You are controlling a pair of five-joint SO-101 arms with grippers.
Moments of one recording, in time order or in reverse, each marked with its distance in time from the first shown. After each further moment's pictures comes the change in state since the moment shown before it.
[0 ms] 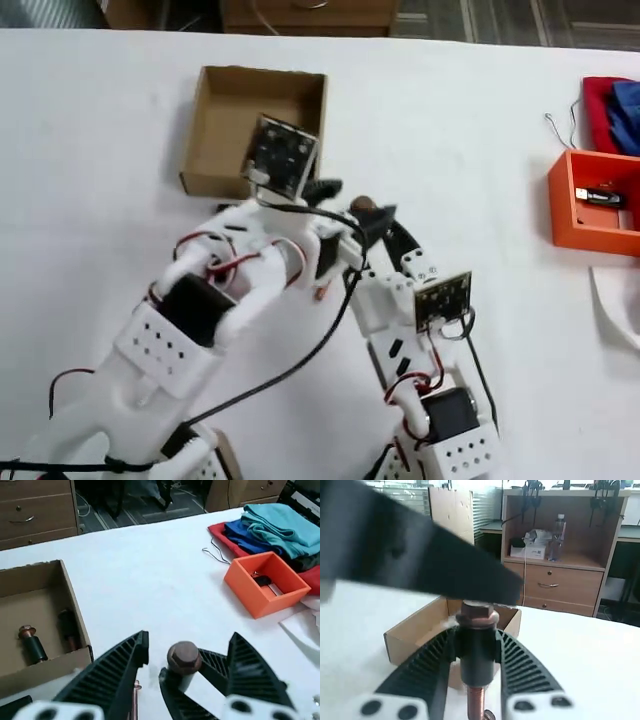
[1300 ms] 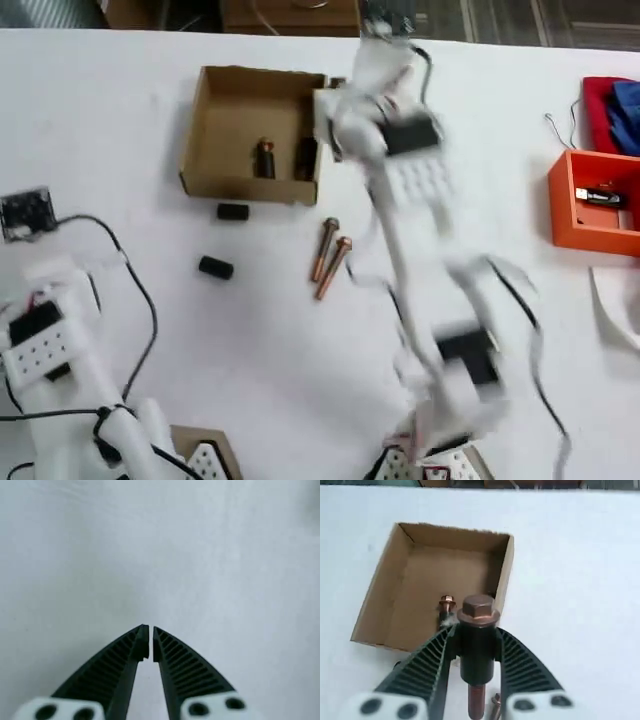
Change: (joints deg) left arm -70.9 0.2 33.6 -1.1 -26.3; right arm 3.0 121.1 -128.0 55.4 -13.8
